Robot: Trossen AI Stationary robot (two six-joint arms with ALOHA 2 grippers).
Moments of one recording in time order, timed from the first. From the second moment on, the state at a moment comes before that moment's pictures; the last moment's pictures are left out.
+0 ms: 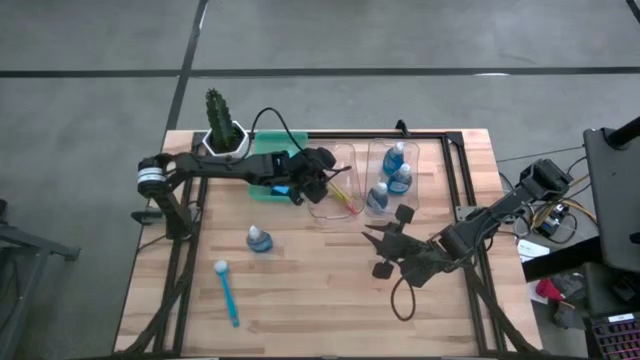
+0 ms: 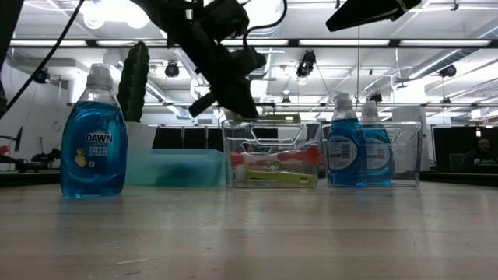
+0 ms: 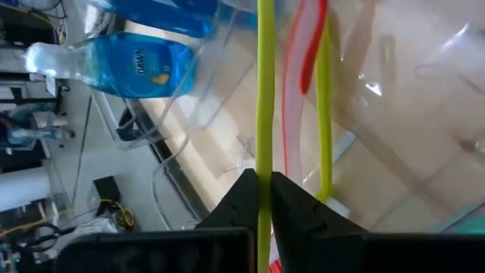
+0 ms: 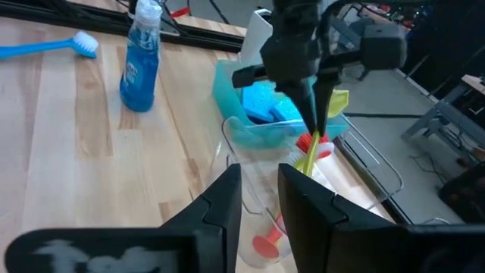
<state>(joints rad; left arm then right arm) 0.23 1.68 1.25 -0.31 -0.17 1.22 0.57 1.37 0.93 -0.28 0.99 0.30</state>
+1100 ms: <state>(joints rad) 0.24 1.72 1.16 -0.16 0.00 0.97 0.57 1.37 0.93 -0.27 1.00 0.28</state>
